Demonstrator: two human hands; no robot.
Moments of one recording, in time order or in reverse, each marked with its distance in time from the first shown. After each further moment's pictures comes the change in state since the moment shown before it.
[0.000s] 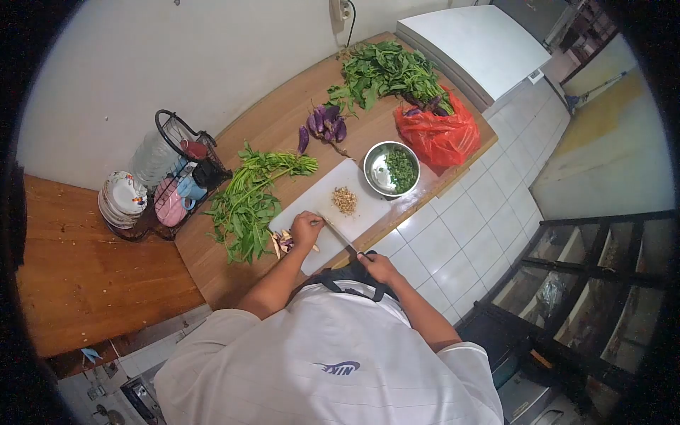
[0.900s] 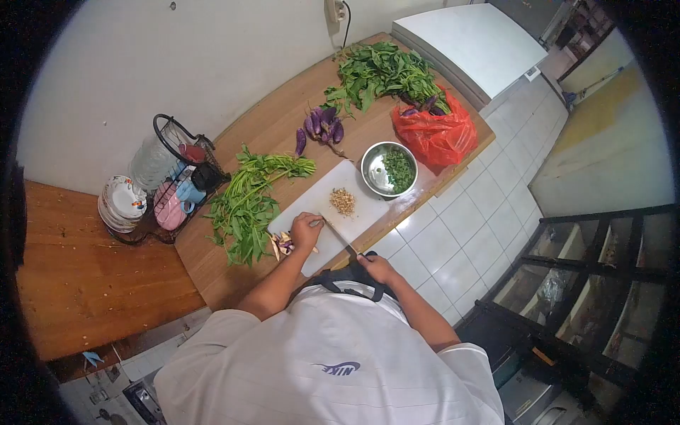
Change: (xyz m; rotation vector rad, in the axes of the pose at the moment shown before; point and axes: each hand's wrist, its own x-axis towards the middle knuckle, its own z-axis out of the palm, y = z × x) left_hand -0.002 0.005 0.001 -0.029 0.035 -0.008; right_hand 0.014 0.018 0.011 0.047 0.053 -0.063
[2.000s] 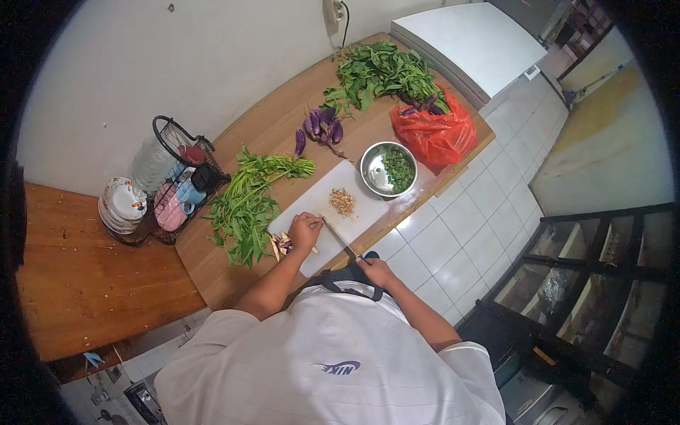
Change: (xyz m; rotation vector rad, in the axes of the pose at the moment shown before) left_hand 0.003 0.007 -0.009 0.091 -0.012 0.084; right_hand -0.004 0.004 0.010 0.001 0.045 -0.019
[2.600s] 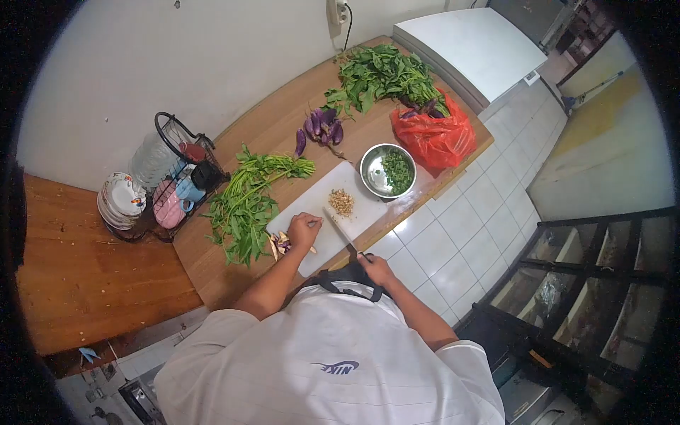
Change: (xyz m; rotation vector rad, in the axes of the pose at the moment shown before) left_hand 0.001 -0.001 0.003 -0.029 -0.028 -0.080; right_hand 0.003 0.004 -0.002 0.037 0.092 -0.031
